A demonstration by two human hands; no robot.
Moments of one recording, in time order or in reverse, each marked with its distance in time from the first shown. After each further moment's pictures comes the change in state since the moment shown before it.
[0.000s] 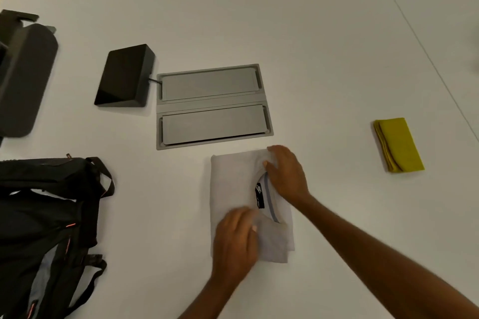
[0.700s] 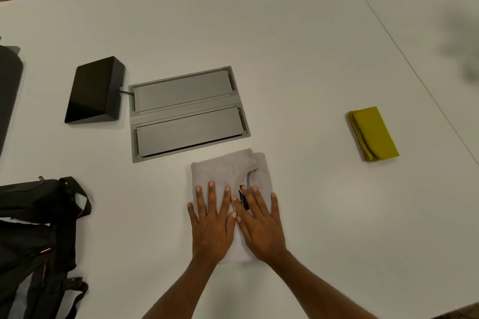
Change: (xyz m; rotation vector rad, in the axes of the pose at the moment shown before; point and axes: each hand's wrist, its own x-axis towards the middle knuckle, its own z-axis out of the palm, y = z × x) left_hand 0.040 -0.040 0.037 0.477 -0.271 -0.115; right_hand -0.122 0.034 0.058 -0.470 -0.113 -0.192
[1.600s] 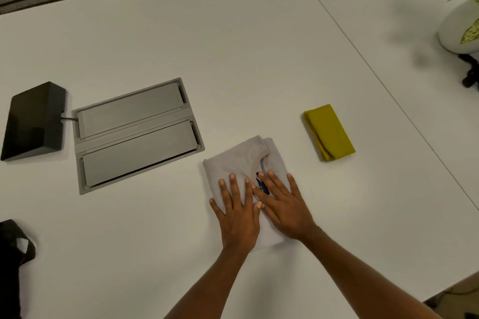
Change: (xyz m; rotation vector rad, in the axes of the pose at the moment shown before) left_hand 0.065 0.188 0.037 -0.035 -0.040 0.062; right_hand 0.000 0.205 -0.055 -0.084 -0.016 -0.065
